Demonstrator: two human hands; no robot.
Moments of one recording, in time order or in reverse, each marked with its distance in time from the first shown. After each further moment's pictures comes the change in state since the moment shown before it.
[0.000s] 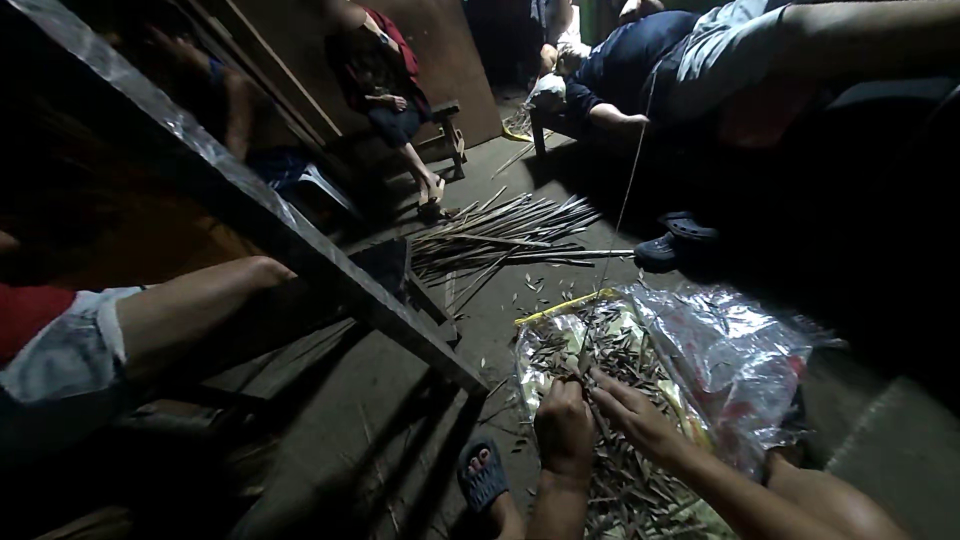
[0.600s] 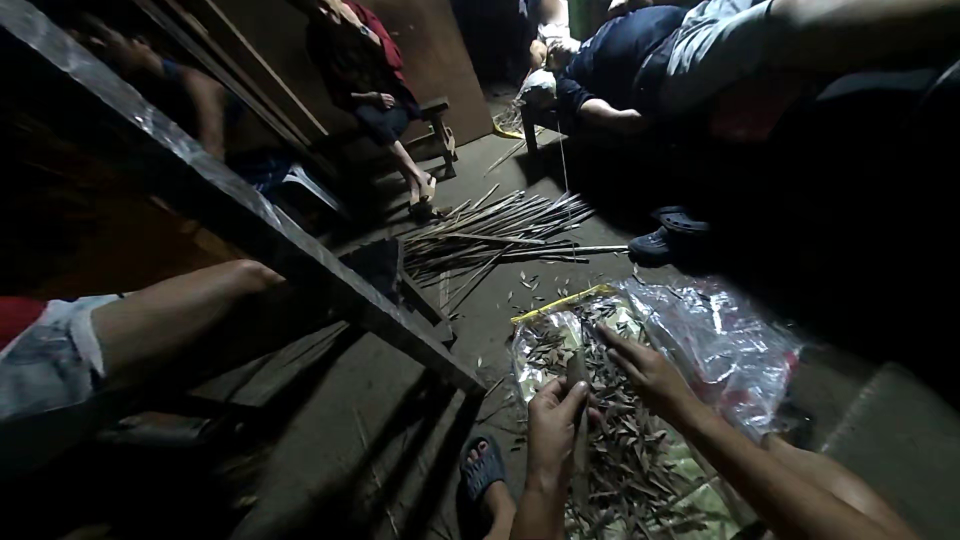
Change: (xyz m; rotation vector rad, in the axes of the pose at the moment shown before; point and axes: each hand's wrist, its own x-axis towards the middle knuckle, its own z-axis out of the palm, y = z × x) left_hand 0.014 -0.005 -0.032 -1.230 -0.391 -0.899; right_hand 0.024 0.018 -0.031 -0.415 0.223 -0.134
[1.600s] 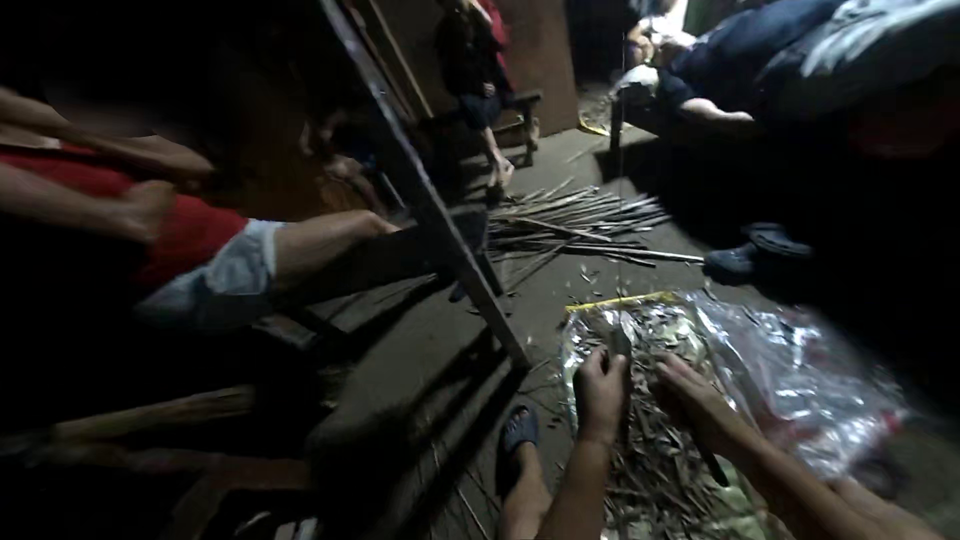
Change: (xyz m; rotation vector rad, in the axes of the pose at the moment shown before) left_hand 0.022 -0.010 -0.019 0.430 0.212 0.228; right_hand -0.017 -0.035 0.024 0.742 -0.250 0.272
